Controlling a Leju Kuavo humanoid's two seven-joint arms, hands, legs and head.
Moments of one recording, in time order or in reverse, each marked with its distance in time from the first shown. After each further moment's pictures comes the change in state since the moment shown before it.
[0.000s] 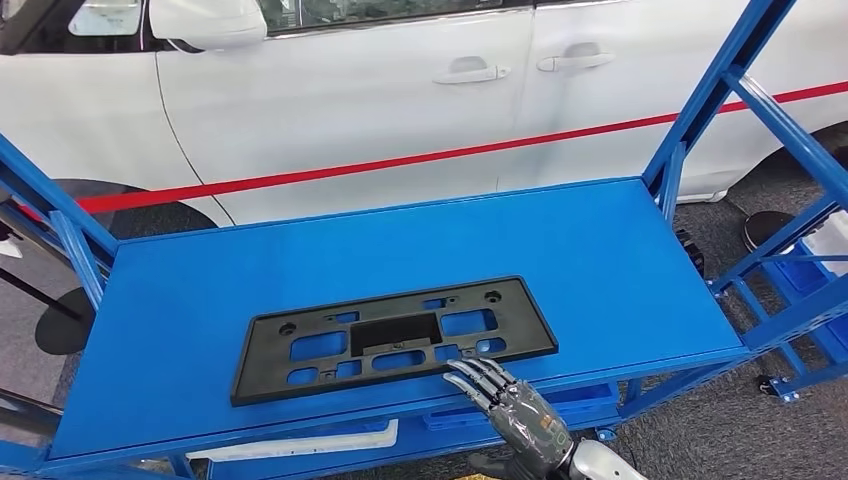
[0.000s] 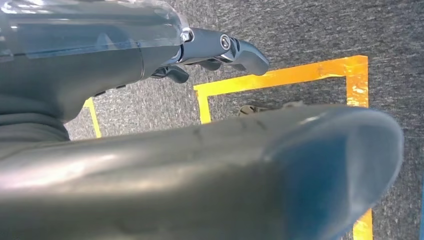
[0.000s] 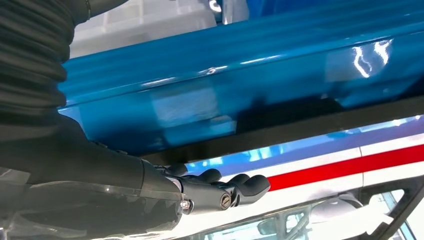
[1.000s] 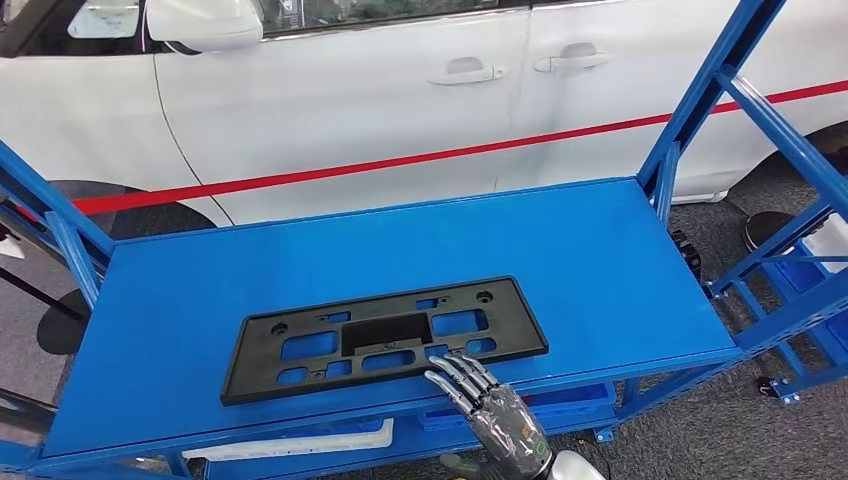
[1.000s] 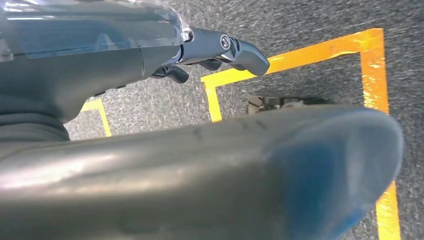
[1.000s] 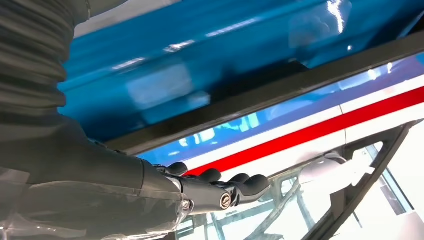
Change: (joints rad) left arm 0.004 -0.025 -0.034 0.000 -0.022 -0.012 0.027; right arm 0.003 0.123 0.030 0.042 0.055 -0.136 -0.015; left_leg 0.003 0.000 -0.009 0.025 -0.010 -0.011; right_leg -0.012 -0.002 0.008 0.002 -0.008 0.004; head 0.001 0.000
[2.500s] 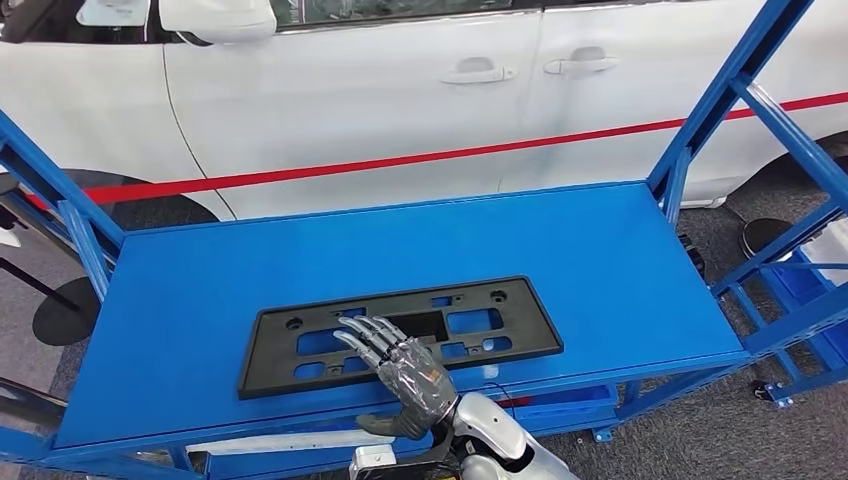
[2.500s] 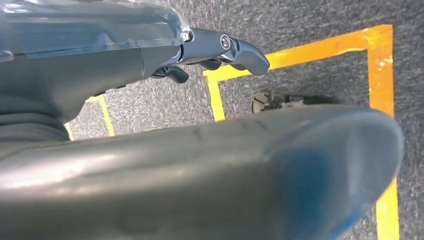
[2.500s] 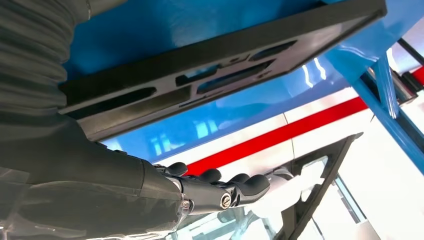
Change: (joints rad) left arm 0.002 -0.028 -0.004 0.000 0.032 -0.015 -0.005; right arm -0.296 0.308 0.123 0.339 -0.124 0.063 -0.058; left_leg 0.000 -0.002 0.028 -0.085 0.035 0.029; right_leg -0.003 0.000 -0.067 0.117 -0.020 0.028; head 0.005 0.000
